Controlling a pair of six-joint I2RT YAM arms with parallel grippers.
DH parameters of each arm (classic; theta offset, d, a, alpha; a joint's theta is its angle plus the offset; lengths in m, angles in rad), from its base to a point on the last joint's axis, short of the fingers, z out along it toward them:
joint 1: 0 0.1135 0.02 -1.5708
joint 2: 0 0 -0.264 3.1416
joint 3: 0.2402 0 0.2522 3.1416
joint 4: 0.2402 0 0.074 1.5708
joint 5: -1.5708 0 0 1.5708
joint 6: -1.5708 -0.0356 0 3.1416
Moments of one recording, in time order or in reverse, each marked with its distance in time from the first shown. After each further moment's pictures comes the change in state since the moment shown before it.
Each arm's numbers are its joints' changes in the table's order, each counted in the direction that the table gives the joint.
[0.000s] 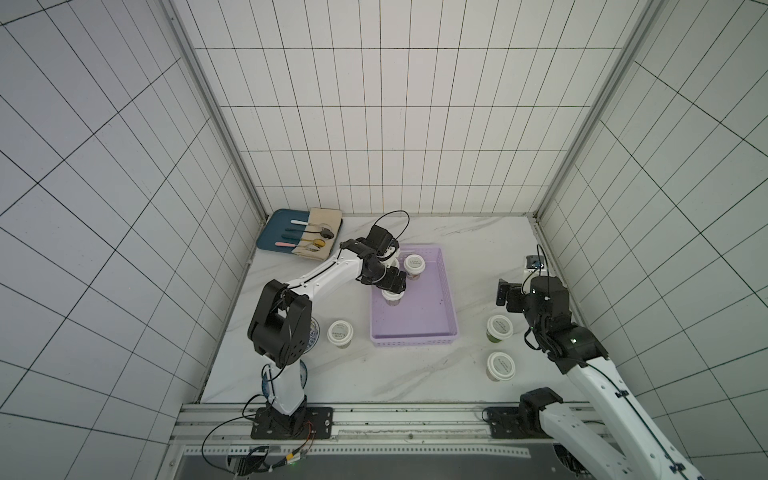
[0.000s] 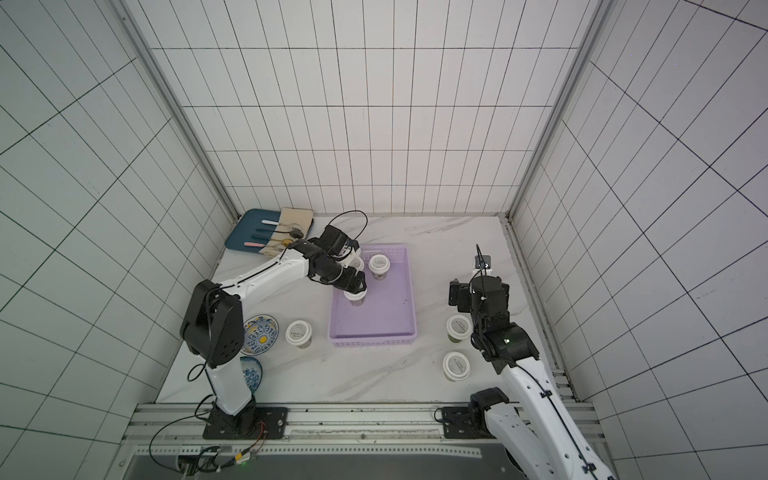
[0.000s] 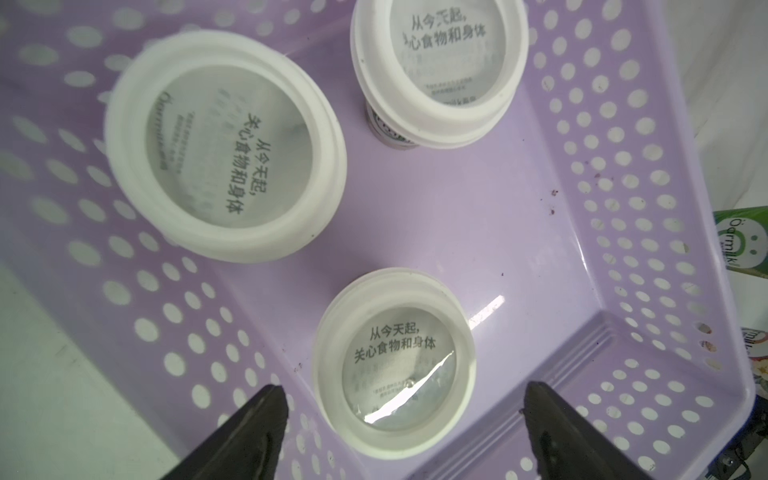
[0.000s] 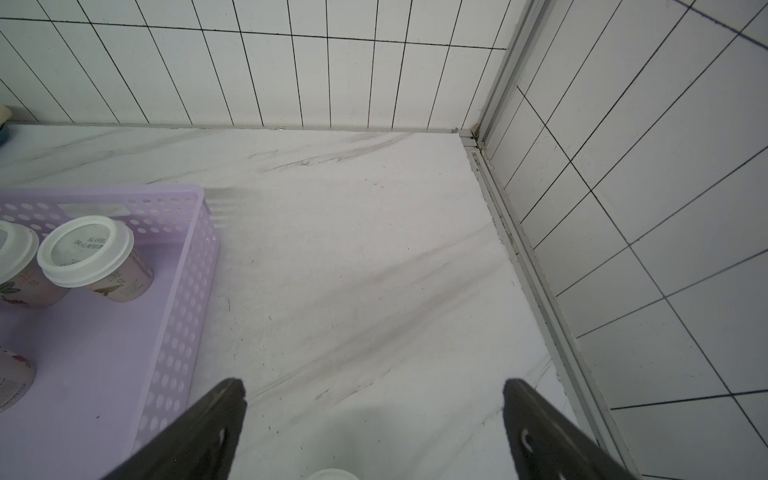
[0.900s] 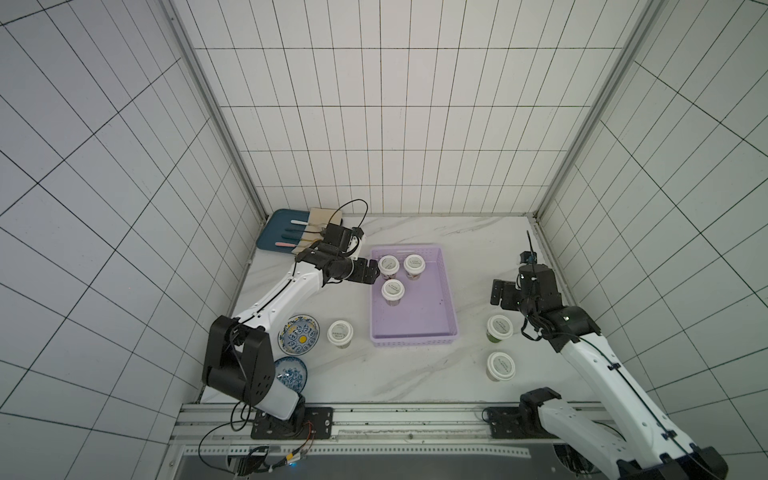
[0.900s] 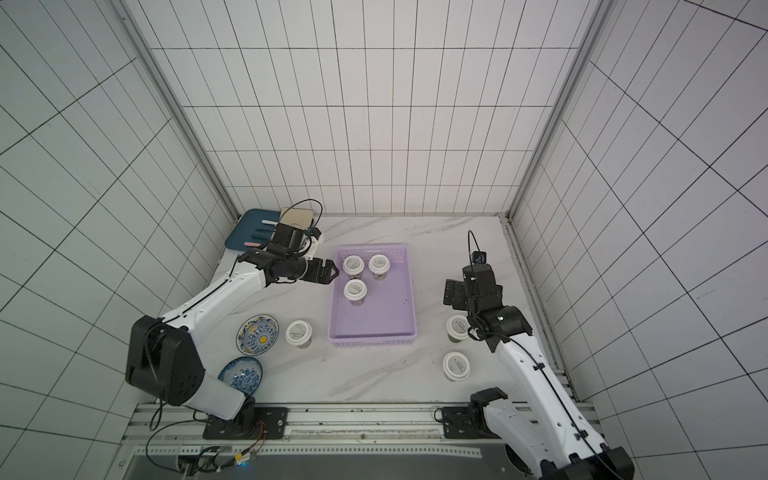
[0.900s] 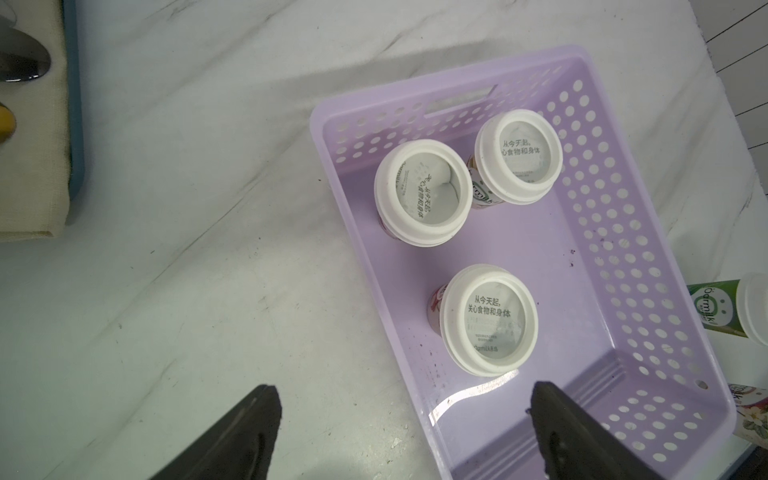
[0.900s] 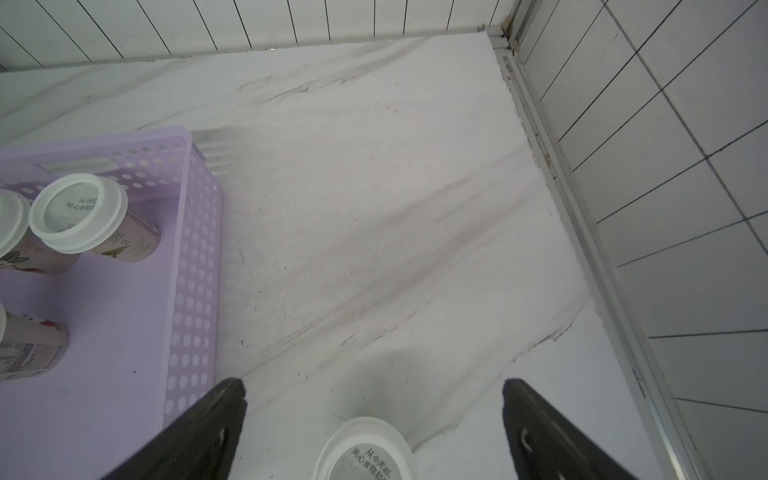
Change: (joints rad) left arm 0.199 -0.294 -0.240 -0.162 0.005 -0.015; right arm -0.023 0.172 0.141 0.225 0.084 -0.198
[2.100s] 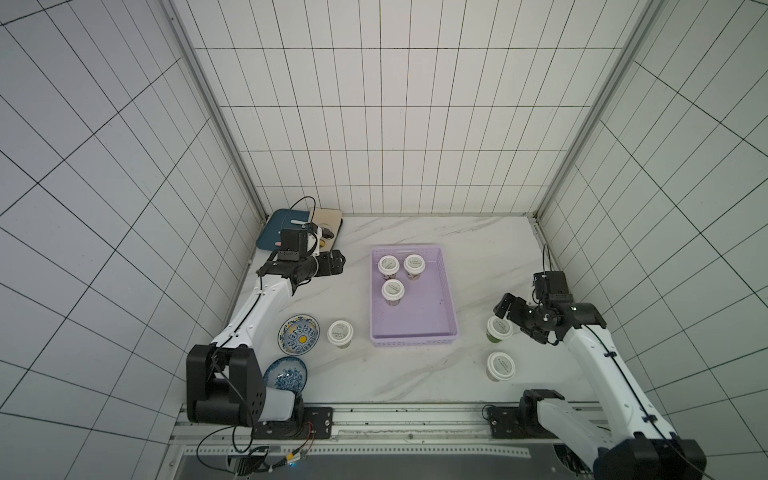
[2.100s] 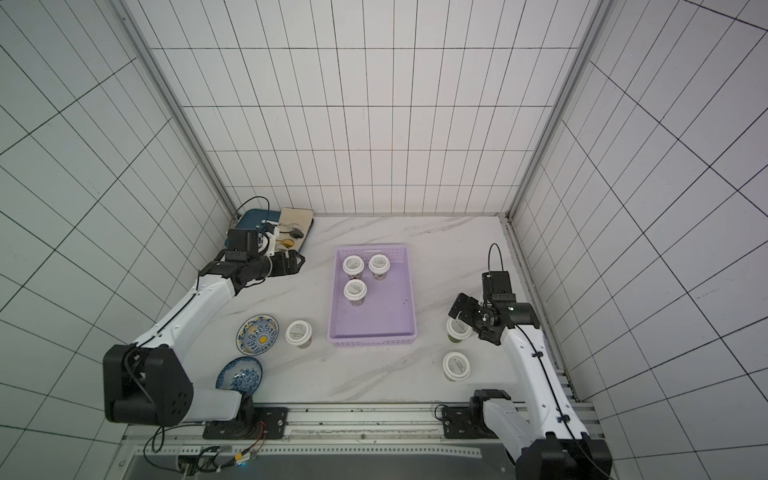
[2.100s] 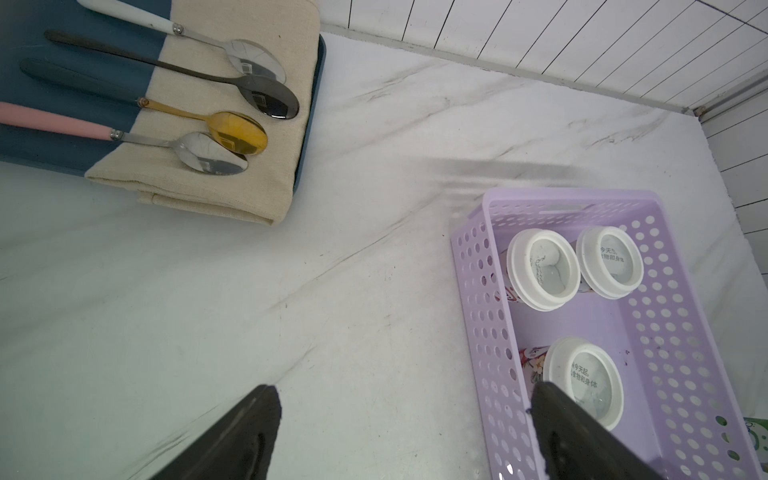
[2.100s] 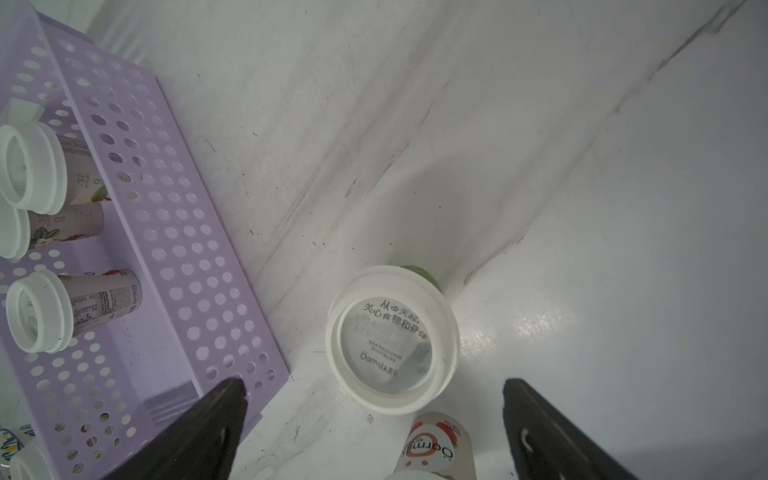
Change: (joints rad) left arm 0.278 -0.142 -0.154 -0.160 -0.033 0.061; right arm -0.256 0.061 -0.051 0.269 0.430 -0.251
